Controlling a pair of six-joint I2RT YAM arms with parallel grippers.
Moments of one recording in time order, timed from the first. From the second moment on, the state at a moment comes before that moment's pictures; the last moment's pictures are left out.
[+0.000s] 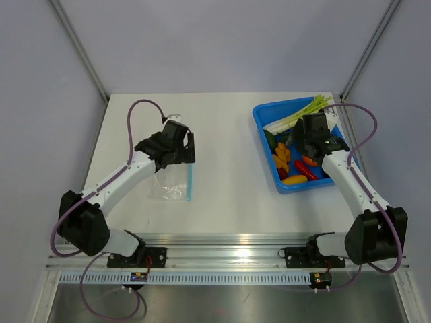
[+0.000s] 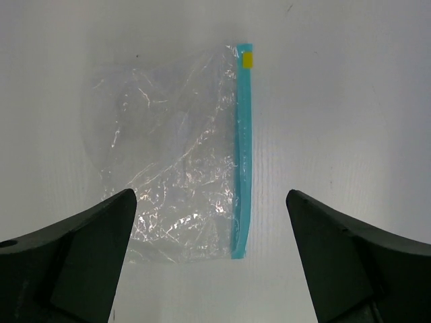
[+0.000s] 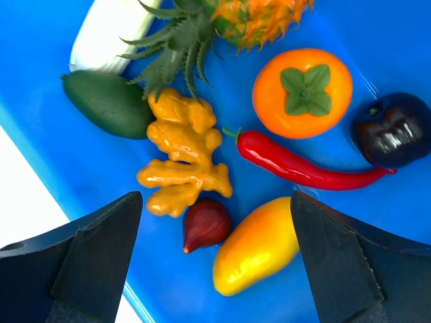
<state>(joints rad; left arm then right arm) -0.52 1.39 1.14 -0.66 -0.34 -0.47 0.17 1.32 1.09 -0.59 0.31 0.58</state>
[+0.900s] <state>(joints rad) -0.68 1.75 1.30 -0.79 -0.49 -0.52 0.17 1.23 1.06 -0.55 0.27 0.52</state>
